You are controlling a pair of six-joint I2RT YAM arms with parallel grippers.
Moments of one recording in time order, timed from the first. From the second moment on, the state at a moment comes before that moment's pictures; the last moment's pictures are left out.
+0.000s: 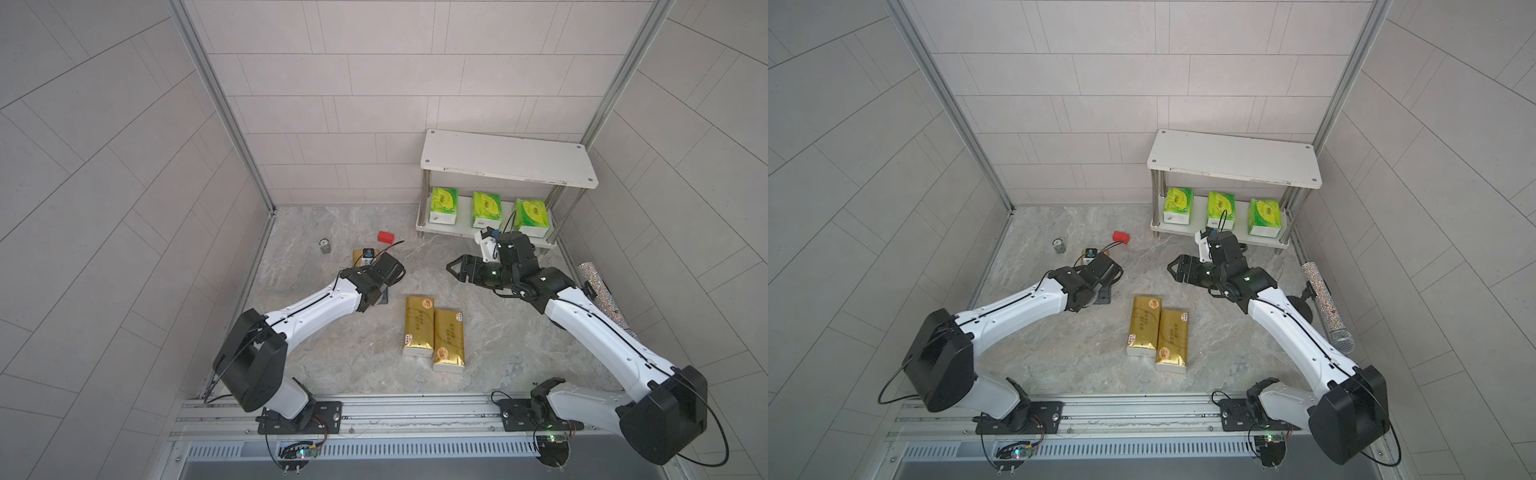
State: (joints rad) left arm -0.70 1.55 1.08 -0.74 -0.48 -0.69; right arm 0.39 1.20 1.02 -0.52 -0.30 0.60
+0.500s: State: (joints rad) left arm -0.68 1.85 1.25 -0.65 -0.51 -0.88; right arm 0.43 1.25 1.02 -0.61 -0.20 0.48
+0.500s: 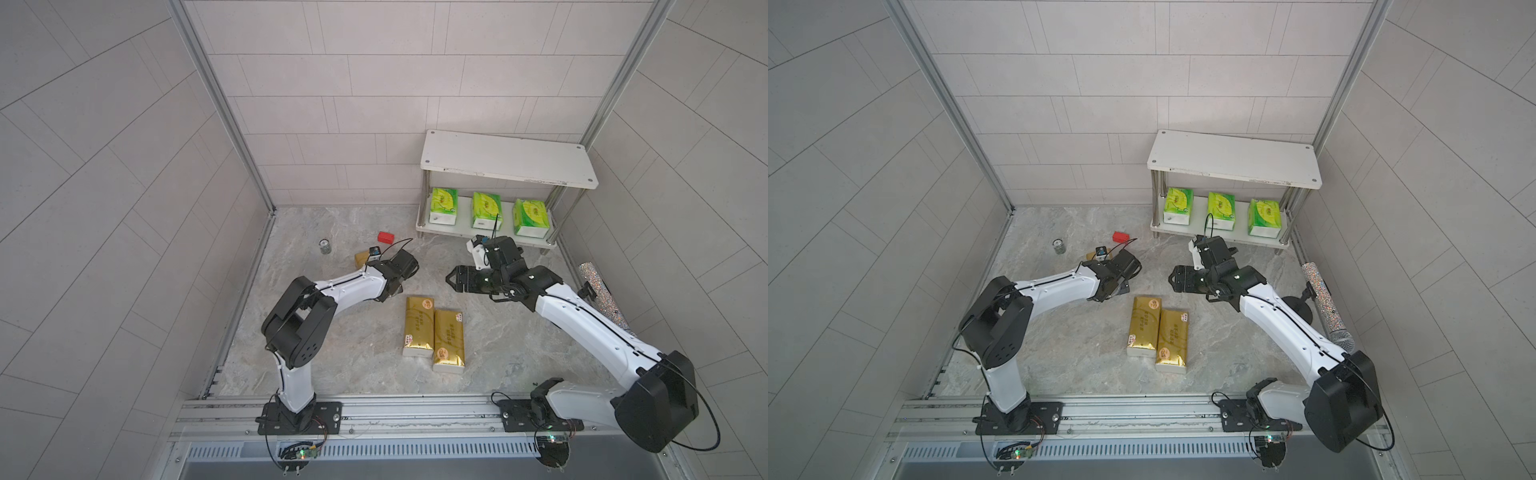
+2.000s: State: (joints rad) left arm -0.26 1.23 0.99 -1.11 -0.22 -0.78; right arm 0.82 2.05 1.62 -0.44 0.09 0.22
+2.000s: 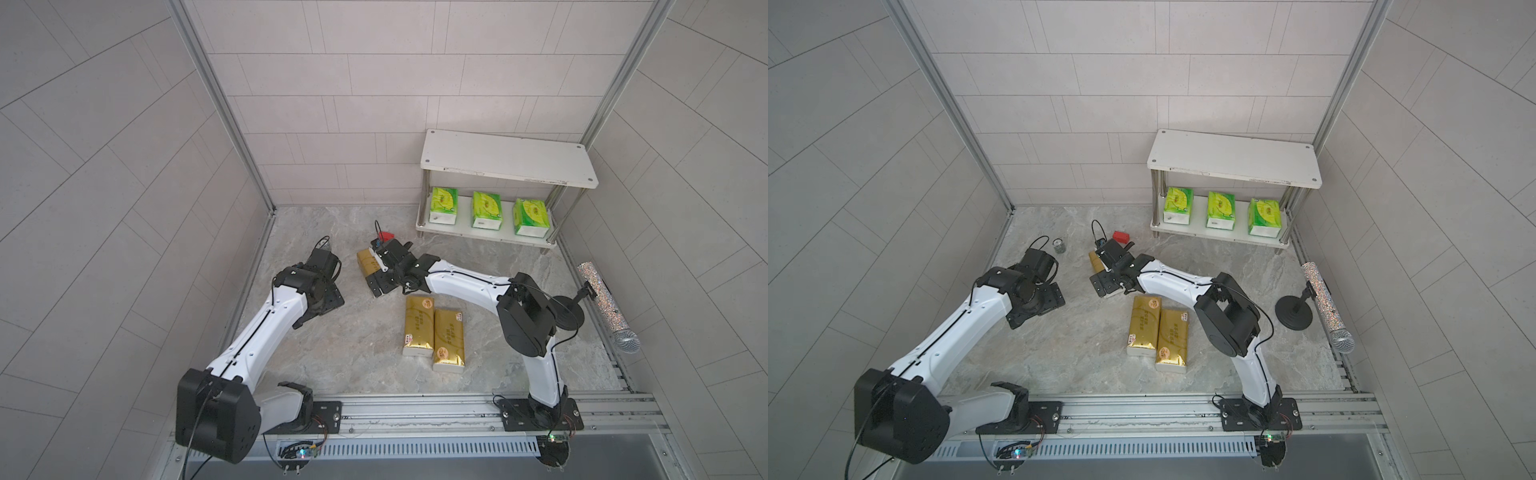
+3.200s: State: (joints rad) left arm -0.26 1.29 0.99 -1.12 -0.22 -0.75; right arm 0.80 2.10 1.38 0.02 0.12 0.20
